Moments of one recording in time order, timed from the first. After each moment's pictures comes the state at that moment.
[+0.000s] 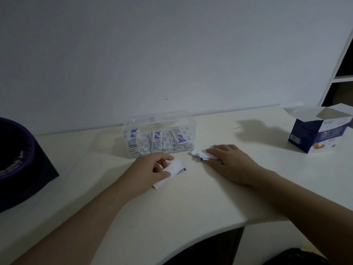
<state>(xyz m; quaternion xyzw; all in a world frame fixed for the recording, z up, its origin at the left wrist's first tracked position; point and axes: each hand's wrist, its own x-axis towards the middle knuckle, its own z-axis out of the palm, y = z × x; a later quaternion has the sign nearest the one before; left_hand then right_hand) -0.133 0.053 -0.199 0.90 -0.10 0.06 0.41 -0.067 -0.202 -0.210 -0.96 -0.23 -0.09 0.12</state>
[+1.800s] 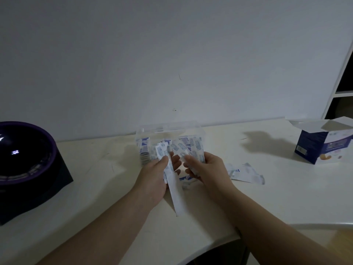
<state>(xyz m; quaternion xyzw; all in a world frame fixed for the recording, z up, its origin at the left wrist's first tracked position) -0.135 0.033 -0.199 0.51 0.09 0.02 0.85 -0.123 -0.105 -0.194 -0.69 -0.09 0.00 0.72</state>
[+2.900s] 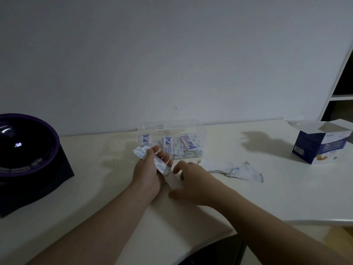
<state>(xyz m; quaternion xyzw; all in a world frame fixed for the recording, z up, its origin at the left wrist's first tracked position) -0.136 0.038 -0.187 0.37 0.14 0.12 0.91 -0.145 -0.085 -0.180 -0.94 -0.24 0.05 0.22</state>
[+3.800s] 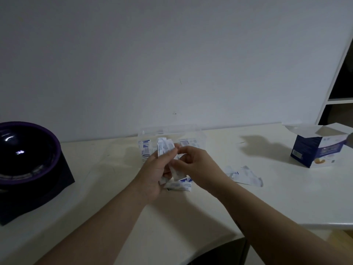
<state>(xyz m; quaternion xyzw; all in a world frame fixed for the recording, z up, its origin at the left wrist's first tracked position) -0.145 0.041 -0.174 0.59 -0.01 0.01 0.81 -0.132 -0.090 -0.163 -0.80 -0.24 0.00 0.56</state>
